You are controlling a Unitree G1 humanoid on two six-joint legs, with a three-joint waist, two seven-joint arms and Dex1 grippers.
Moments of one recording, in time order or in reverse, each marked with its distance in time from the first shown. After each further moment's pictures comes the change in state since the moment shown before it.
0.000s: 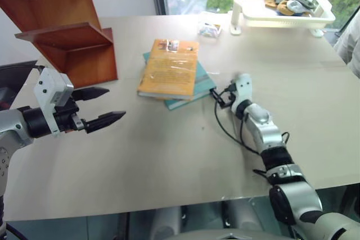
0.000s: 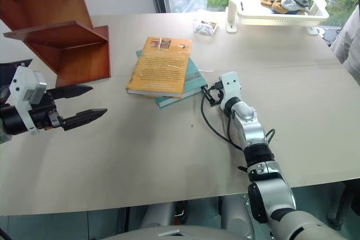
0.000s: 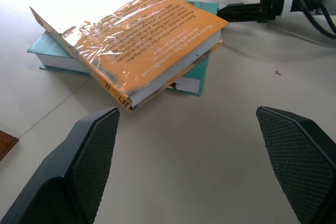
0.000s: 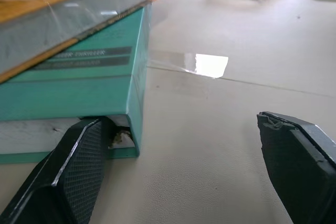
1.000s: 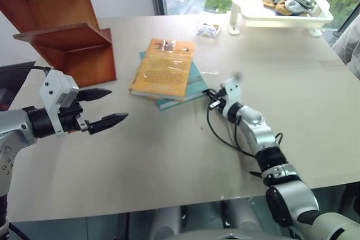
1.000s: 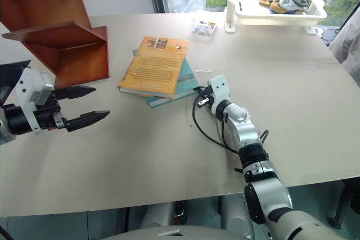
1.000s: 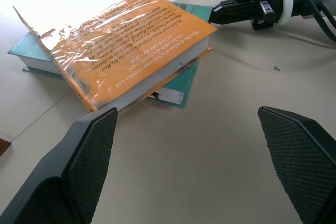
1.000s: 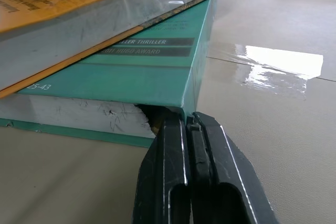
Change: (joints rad) left arm -0.005 -0.003 -0.030 0.001 0.017 -0.020 0.001; right arm -0.041 0.006 0.059 0.075 0.029 0.001 0.150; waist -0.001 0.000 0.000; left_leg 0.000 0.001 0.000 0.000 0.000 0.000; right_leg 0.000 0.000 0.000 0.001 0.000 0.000
